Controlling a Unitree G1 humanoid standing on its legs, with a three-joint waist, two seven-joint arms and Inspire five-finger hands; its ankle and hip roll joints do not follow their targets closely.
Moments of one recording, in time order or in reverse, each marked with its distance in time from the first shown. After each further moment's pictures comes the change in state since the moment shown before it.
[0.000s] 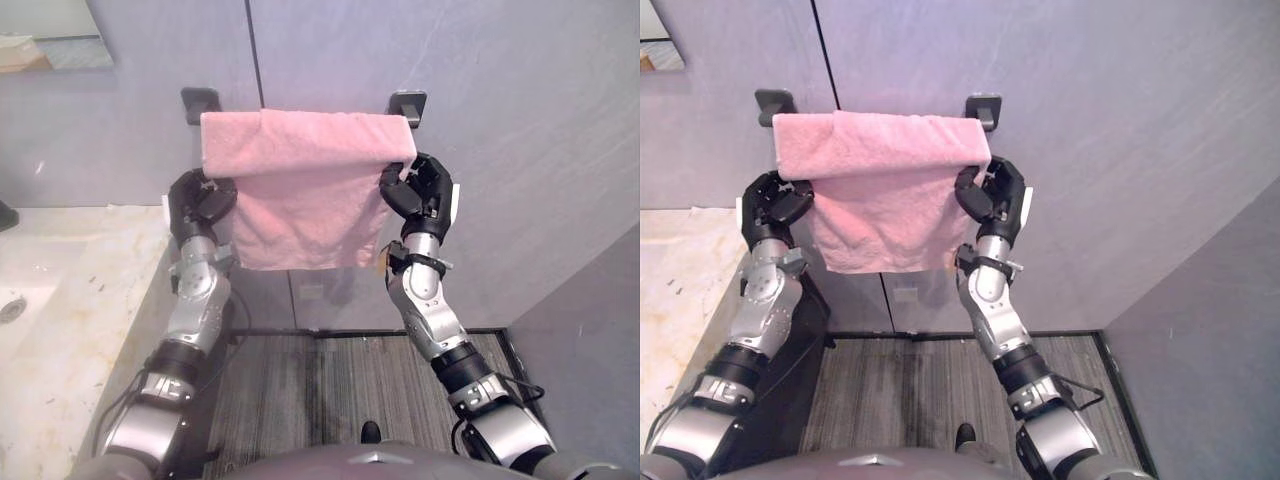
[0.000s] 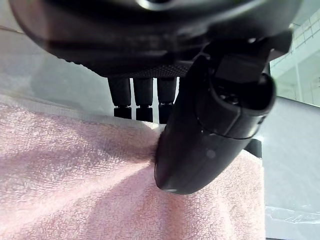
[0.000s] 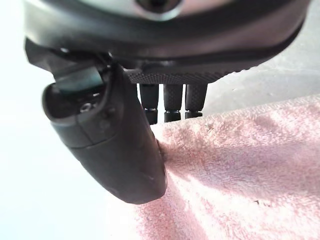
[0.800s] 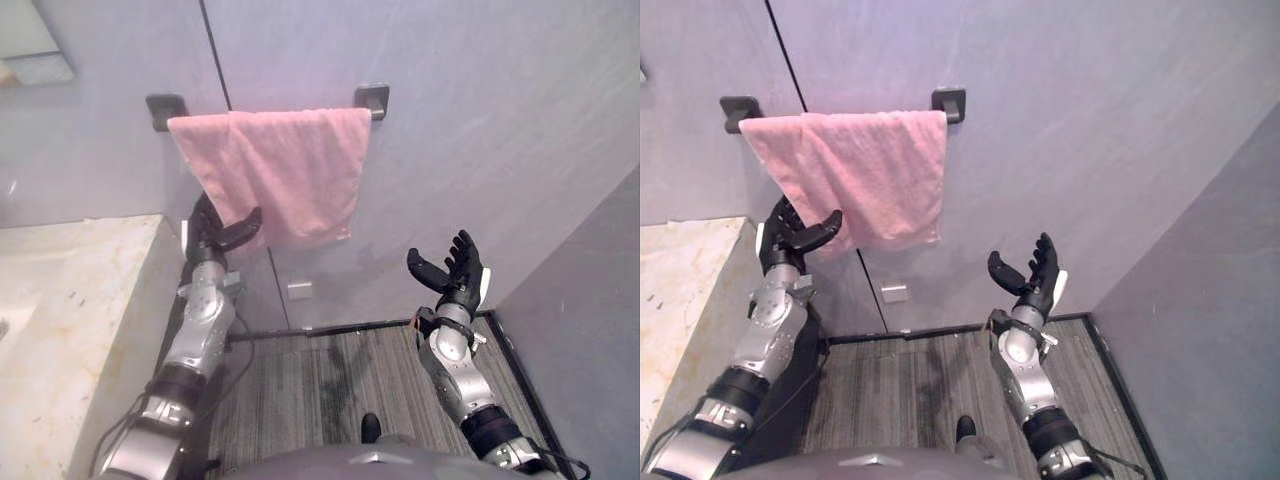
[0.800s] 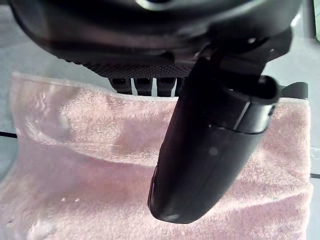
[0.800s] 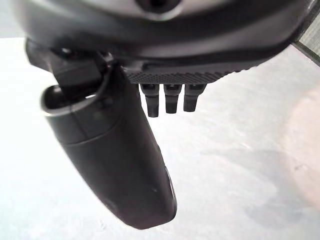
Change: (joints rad) left arm 0.130 -0.017 -0.046 -0.014 0.032 0.042 -0.081; right arm 0.295 -0.097 -0.031 0.066 -0.003 0.041 -0.067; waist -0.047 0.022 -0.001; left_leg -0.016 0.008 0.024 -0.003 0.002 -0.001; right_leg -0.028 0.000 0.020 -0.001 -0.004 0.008
